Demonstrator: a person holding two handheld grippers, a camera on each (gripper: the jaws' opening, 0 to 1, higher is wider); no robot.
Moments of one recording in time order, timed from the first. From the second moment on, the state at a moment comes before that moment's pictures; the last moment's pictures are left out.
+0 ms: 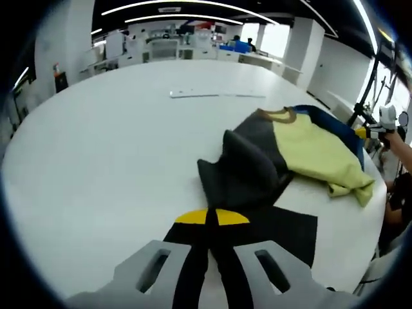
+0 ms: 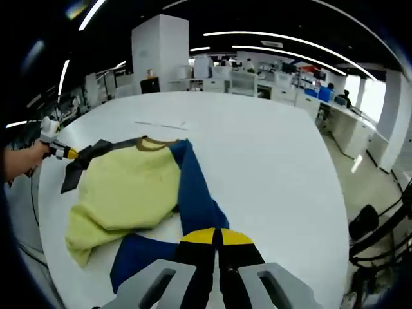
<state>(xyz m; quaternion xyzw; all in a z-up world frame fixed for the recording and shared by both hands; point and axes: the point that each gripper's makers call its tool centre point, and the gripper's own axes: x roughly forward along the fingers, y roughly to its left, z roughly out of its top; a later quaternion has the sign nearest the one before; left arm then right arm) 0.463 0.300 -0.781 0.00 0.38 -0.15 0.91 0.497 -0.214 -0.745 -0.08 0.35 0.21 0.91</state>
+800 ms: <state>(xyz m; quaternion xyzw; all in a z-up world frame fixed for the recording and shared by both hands) 0.483 0.326 -0.769 0.02 0.39 -0.12 0.91 0.498 -0.256 -0.760 -0.12 0.38 0.18 0.90</state>
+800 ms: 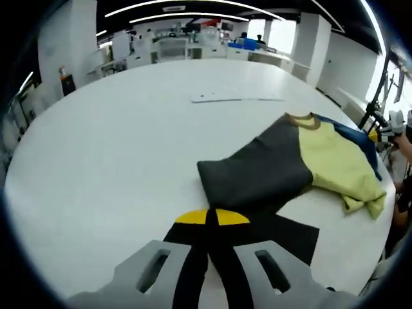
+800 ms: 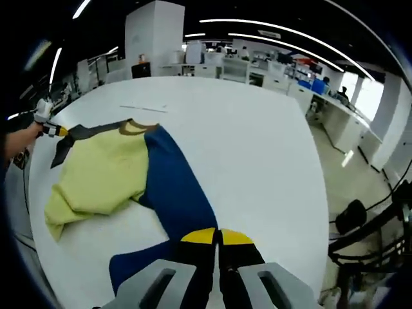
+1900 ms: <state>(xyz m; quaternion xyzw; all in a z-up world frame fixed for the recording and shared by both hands) 0.475 0.346 -0.767 0.03 0.40 -0.11 0.91 0.546 -0.265 -0.721 -0.22 0.35 0.17 0.90</state>
